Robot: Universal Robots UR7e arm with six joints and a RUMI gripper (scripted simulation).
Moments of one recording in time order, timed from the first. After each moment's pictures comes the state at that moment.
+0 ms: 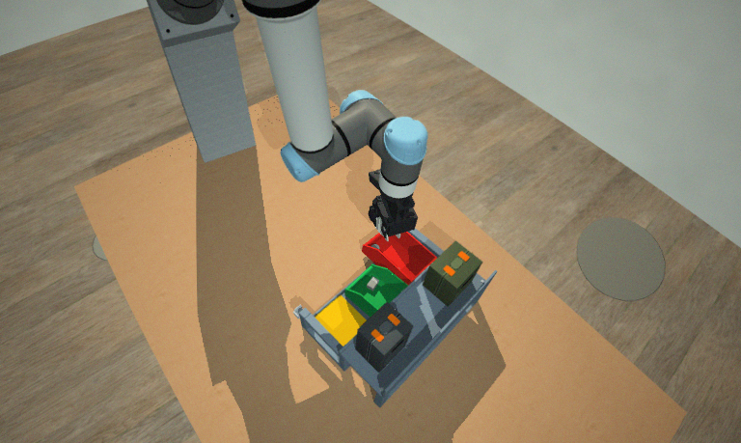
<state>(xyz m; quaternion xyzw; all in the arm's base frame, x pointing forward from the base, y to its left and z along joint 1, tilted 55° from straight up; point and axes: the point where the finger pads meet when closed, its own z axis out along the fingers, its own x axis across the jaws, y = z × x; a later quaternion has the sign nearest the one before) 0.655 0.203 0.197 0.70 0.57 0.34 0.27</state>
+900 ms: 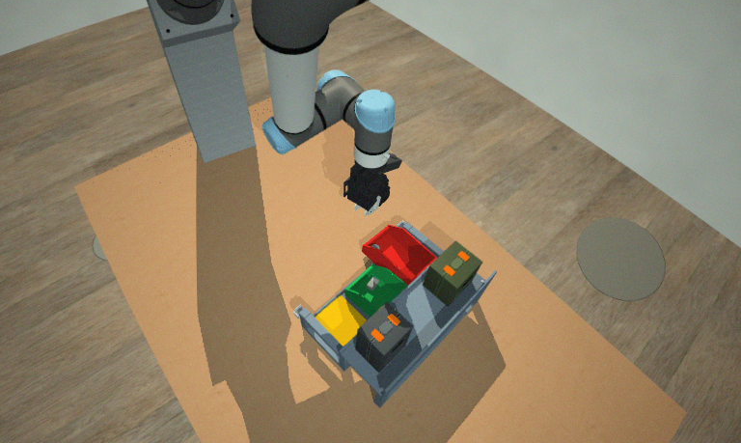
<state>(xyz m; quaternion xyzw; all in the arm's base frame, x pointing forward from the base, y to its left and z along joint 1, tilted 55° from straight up) 0.618 0.210 0.121 0.87 0.18 0.44 0.10</state>
